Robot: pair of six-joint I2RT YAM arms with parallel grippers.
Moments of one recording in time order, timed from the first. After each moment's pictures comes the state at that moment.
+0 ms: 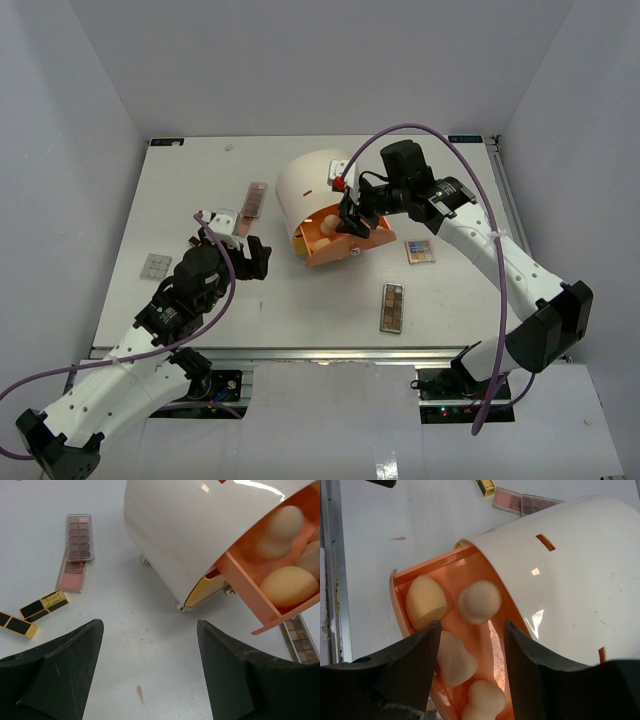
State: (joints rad) left arm -0.67 0.65 0.65 -0.26 -0.30 -0.22; right arm 0.63 1.45 1.47 -0.68 -0.62 -0.64
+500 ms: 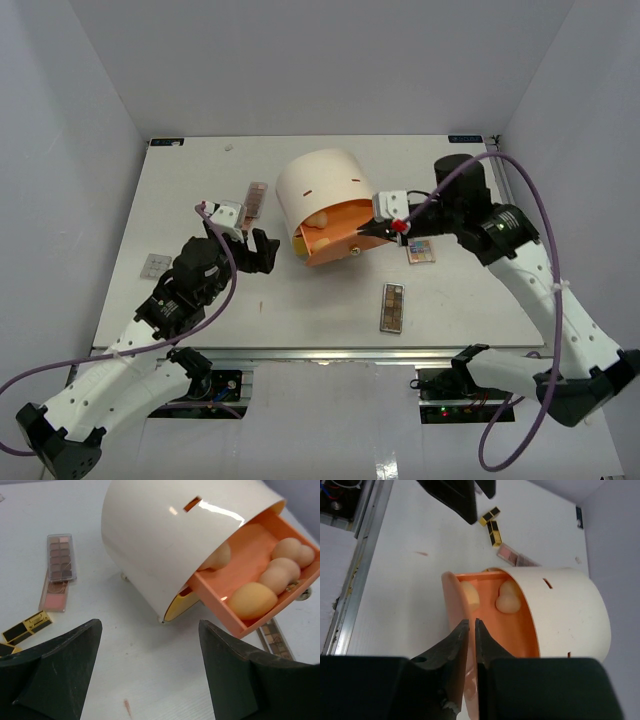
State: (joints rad) left arm -0.67 0.69 0.70 -0.21 -0.23 -0.21; right arm 0.56 1.18 1.40 -0.76 -0.87 -0.90
